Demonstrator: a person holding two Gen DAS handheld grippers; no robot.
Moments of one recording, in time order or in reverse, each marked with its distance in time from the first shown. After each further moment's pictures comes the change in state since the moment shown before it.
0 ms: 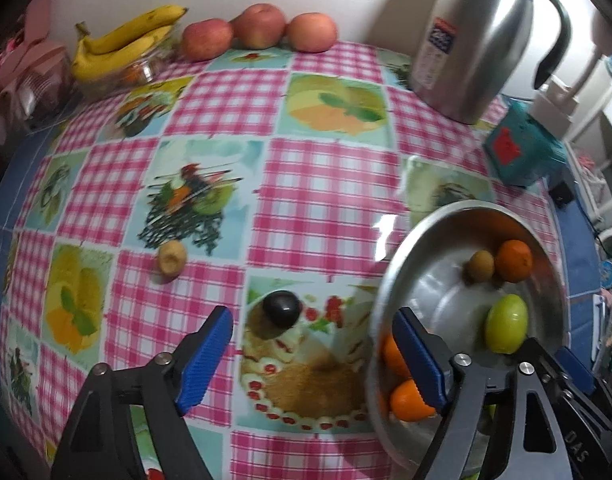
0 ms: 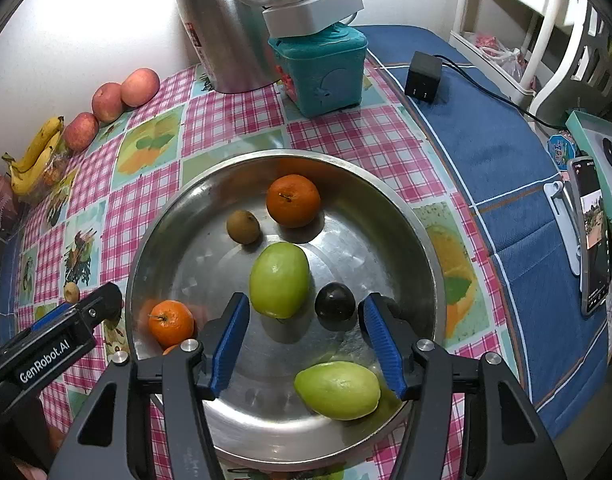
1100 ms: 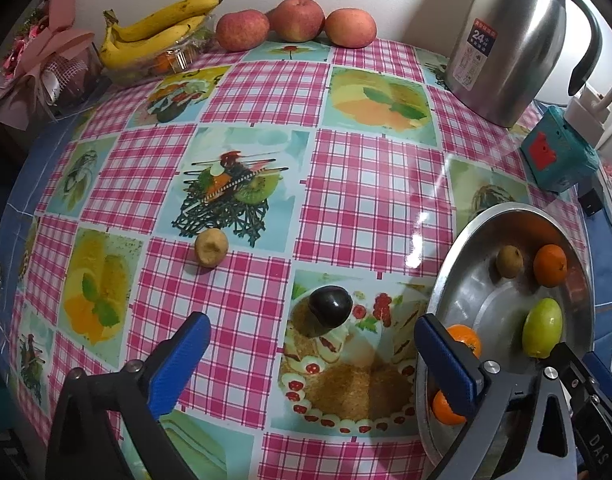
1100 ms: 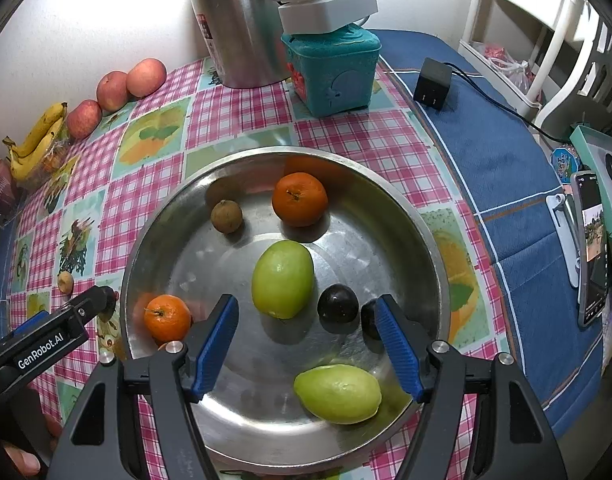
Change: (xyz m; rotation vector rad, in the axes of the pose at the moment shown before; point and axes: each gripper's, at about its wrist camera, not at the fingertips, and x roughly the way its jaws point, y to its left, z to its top) left arm 0.006 0.016 -0.003 -0.035 0.000 0.079; right arm 0.003 0.006 -0.001 -0.048 -0.006 -0.019
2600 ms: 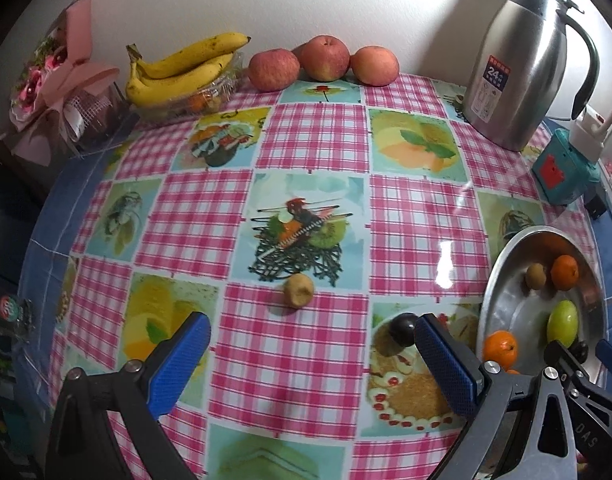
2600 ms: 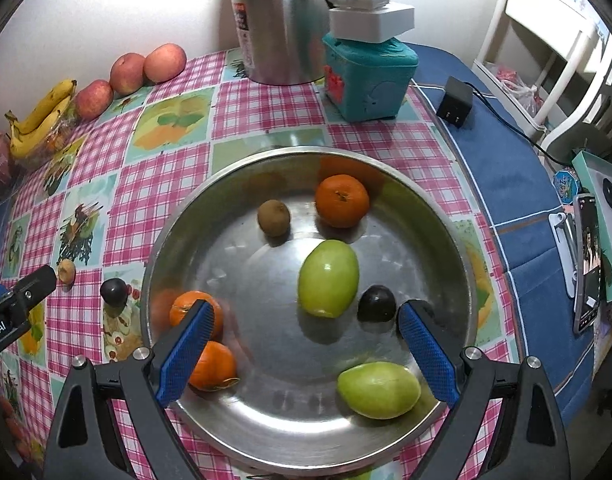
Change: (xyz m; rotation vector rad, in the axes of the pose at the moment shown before) left arm -0.032 0.049 0.017 0.065 -0.093 0.056; right arm 0.002 0.038 0.000 -0.074 -0.014 -0.052
